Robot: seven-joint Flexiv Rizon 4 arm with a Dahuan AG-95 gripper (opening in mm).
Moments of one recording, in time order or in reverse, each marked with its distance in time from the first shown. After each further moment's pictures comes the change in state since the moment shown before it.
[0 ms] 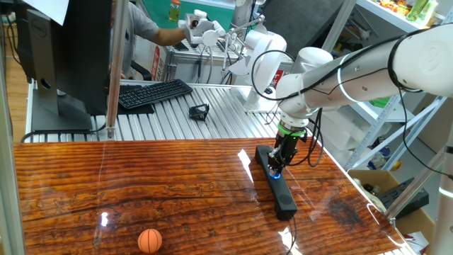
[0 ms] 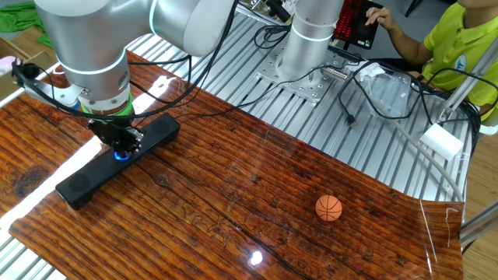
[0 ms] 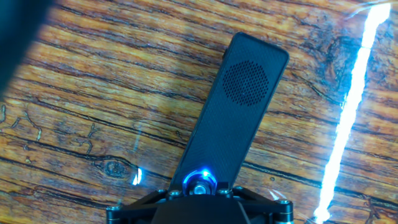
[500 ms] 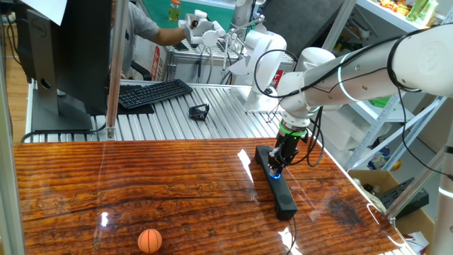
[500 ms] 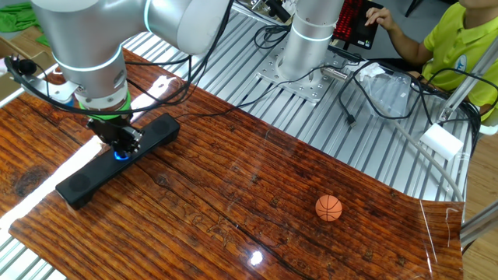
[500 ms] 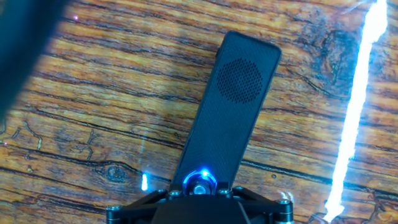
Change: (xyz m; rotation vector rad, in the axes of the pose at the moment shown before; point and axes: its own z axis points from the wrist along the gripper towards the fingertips) arm 0.000 -0.001 0.000 -0.015 -0.002 0.043
